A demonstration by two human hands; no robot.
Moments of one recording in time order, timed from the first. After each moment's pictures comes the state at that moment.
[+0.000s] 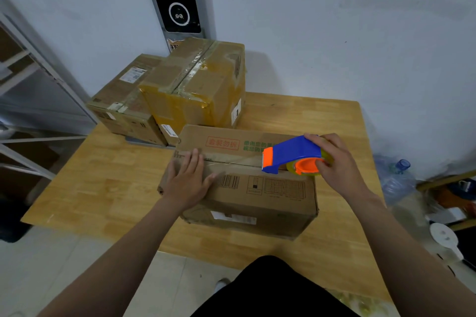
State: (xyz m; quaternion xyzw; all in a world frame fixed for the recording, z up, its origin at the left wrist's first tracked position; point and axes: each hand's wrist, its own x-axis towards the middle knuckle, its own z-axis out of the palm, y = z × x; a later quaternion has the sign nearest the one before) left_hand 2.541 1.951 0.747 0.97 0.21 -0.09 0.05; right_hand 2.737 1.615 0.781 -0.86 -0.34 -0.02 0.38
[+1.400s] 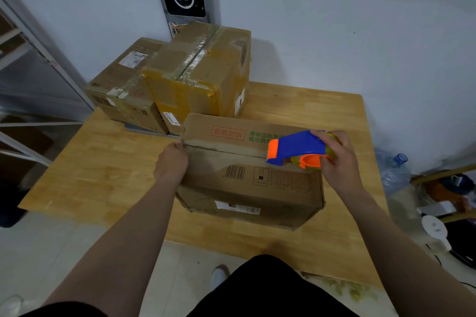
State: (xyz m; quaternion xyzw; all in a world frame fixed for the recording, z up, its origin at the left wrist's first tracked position) left_hand 2.559 2.003 0.738 0.80 0.52 0.04 0.28; right_hand 2.715 1.632 0.772 -0.86 -0.30 -0.09 0.40
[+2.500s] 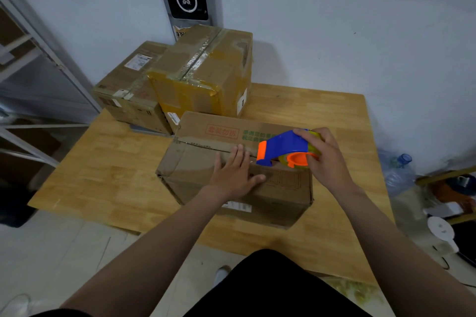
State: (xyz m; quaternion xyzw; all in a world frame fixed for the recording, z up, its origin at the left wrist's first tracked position) left_hand 2.572 1.878 0.747 0.98 0.11 -0.15 0.11; right_hand 2.701 1.651 0.781 -0.86 -0.35 -0.04 0.36
